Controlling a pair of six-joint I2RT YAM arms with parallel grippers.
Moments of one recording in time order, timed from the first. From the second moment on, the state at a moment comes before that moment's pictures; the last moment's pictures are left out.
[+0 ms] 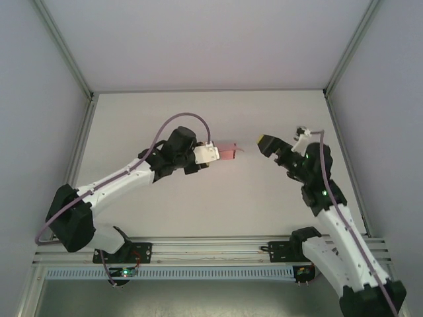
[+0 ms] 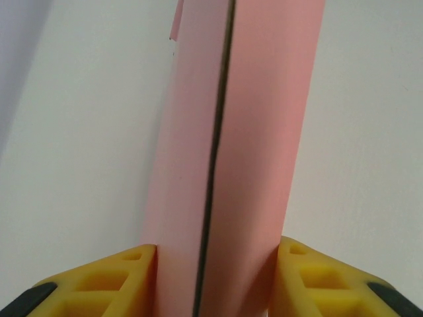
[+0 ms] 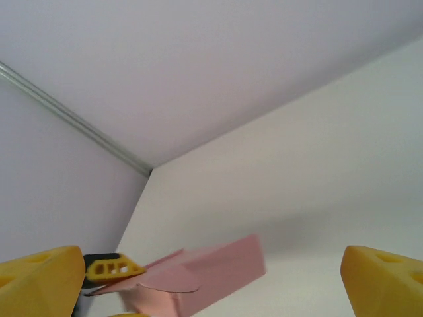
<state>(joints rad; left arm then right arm) -0.62 1.47 1.12 -0.47 0.21 0.70 0.20 0.62 0.49 -0.01 -0.27 0.69</state>
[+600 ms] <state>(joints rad) -0.51 1.77 1.39 -0.90 0.44 0.72 0.38 1.04 0.63 0.00 -0.34 0.14</state>
